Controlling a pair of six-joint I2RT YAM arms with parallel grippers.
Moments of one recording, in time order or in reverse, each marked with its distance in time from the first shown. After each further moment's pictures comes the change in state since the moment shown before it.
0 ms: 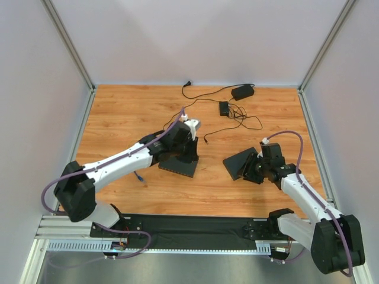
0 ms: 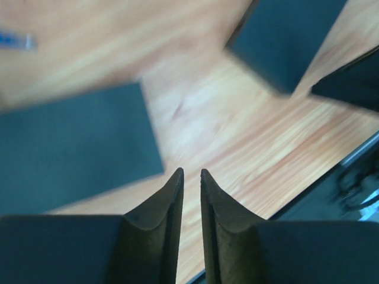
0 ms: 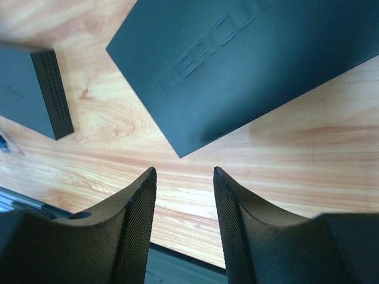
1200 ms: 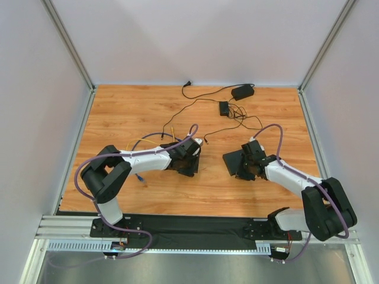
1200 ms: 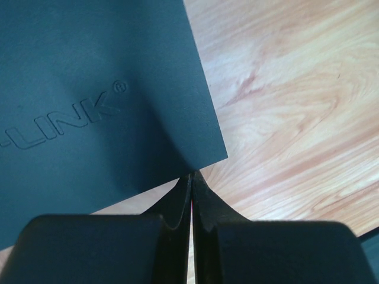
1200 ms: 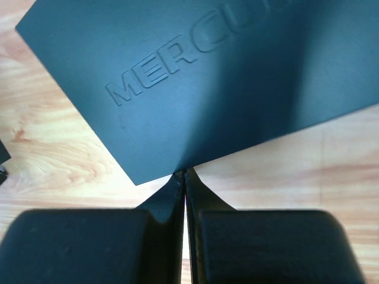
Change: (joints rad) left arm -0.027 0.226 -0.161 0.077 -0.057 -0.050; right arm 0.203 0.281 0.065 0.073 0.275 0.082
